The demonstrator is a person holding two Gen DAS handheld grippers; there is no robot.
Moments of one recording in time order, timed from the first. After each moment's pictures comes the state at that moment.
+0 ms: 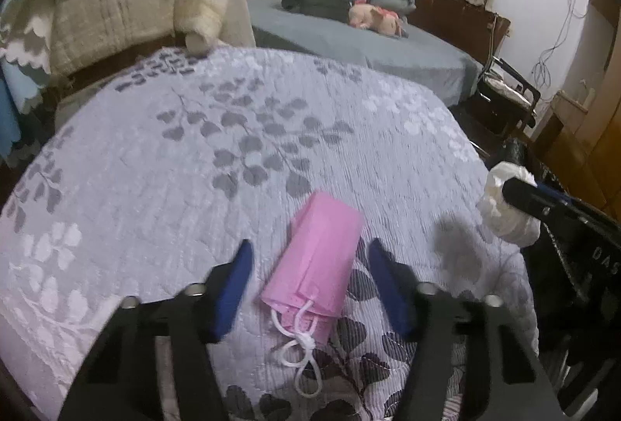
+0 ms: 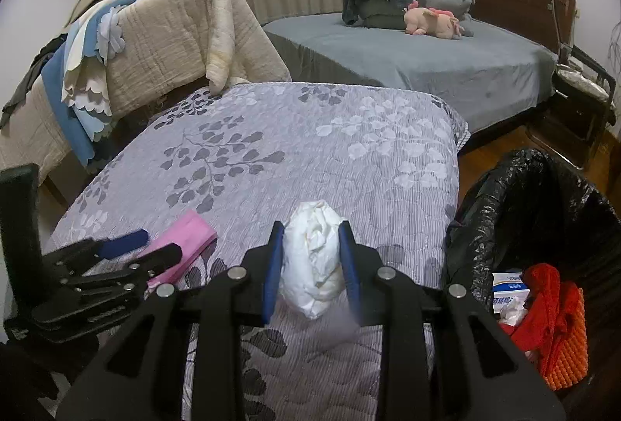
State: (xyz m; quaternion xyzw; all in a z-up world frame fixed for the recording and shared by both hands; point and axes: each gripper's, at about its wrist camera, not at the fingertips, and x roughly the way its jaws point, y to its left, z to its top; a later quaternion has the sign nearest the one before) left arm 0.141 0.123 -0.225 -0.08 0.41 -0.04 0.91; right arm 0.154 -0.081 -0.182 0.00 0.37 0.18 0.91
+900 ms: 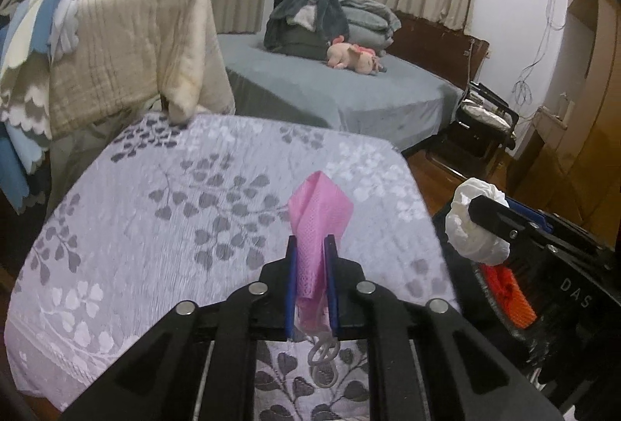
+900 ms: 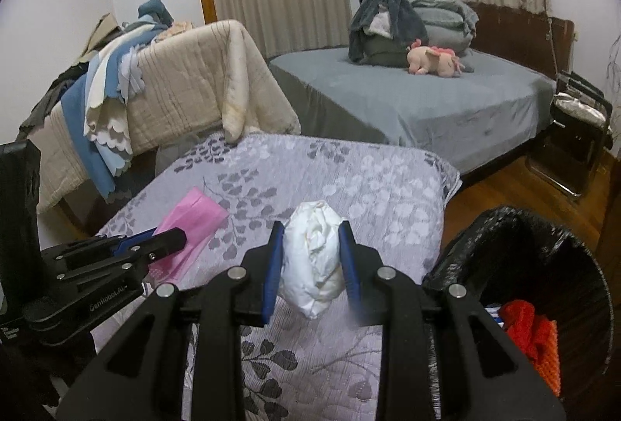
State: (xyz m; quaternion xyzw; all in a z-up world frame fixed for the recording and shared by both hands) left arm 0.133 0.093 -0.132 -0.07 0.34 -0.06 0.93; right arm 0.137 -0.096 -0.104 0.00 0.30 0.19 0.93
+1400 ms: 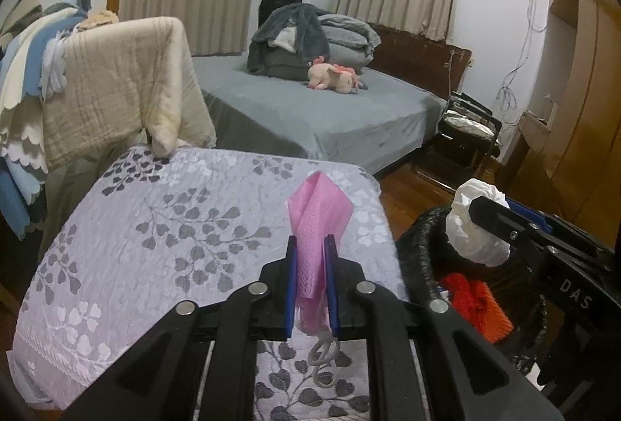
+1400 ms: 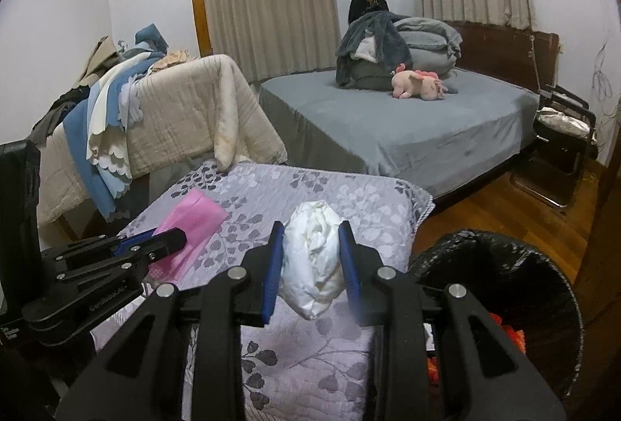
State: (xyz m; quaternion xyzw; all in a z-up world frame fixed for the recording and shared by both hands) left arm 0.119 0.056 -0.090 -0.06 0.31 -0.08 0.95; right arm 0.112 -0.135 -0.065 0.01 0.27 0.17 0.95
